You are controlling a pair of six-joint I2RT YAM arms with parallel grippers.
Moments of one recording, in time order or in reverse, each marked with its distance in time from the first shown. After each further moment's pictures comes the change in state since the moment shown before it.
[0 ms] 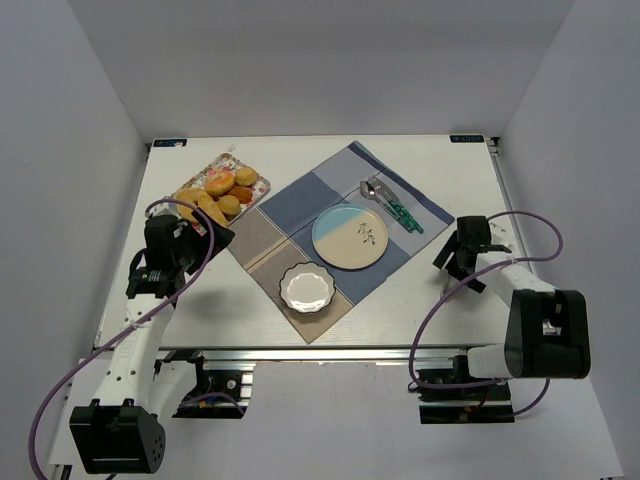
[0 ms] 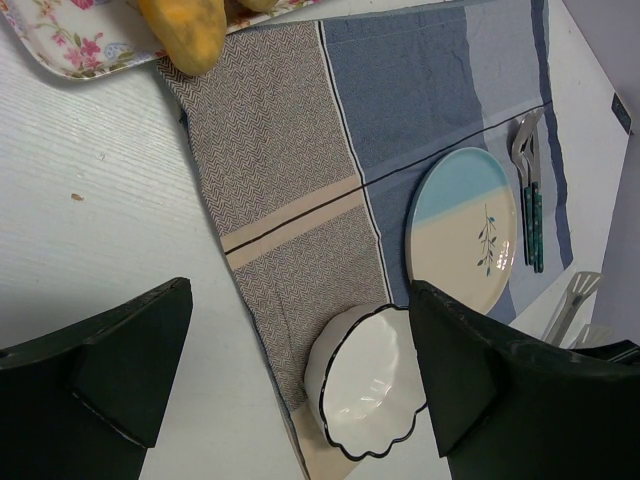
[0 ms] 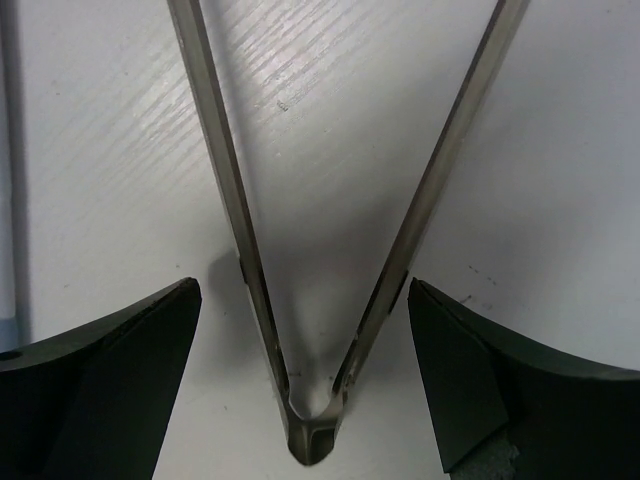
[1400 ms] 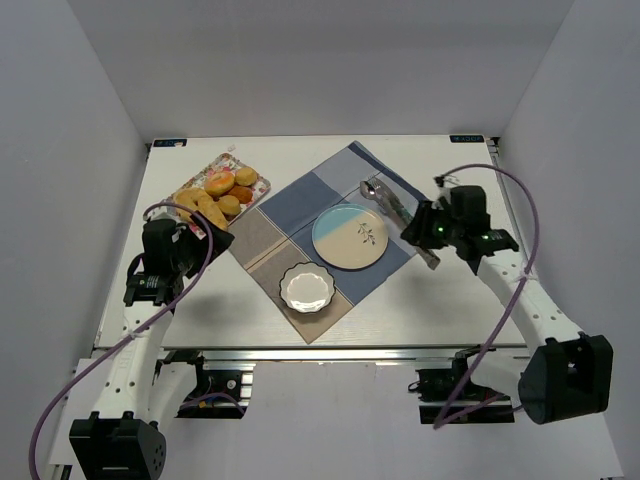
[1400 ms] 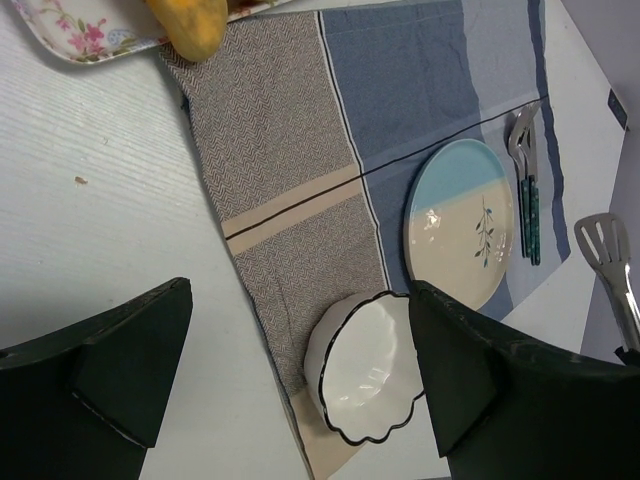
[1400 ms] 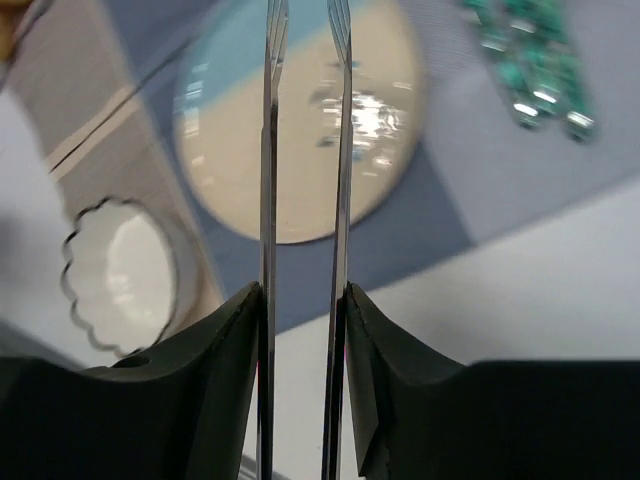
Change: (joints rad) left arm 0.000 -0.053 -0.001 -0.044 0.000 -0.003; right arm 0.158 -0.180 0.217 -0.018 -0.523 -0.258
